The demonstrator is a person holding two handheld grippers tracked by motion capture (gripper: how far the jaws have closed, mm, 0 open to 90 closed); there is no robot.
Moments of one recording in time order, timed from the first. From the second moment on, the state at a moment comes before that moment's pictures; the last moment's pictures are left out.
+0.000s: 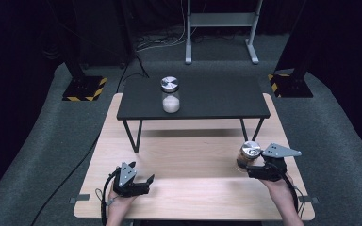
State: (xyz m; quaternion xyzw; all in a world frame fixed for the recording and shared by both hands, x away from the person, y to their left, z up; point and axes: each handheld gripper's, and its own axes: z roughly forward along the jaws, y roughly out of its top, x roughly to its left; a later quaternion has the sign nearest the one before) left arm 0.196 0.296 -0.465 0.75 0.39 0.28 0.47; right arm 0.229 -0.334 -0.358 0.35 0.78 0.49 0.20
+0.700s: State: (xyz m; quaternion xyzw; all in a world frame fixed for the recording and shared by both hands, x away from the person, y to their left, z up) left arm 0.196 0.296 -0.464 0.75 0.39 0.27 0.47; right arm 0.262 -0.298 -0.259 0.34 0.79 0.46 0.21
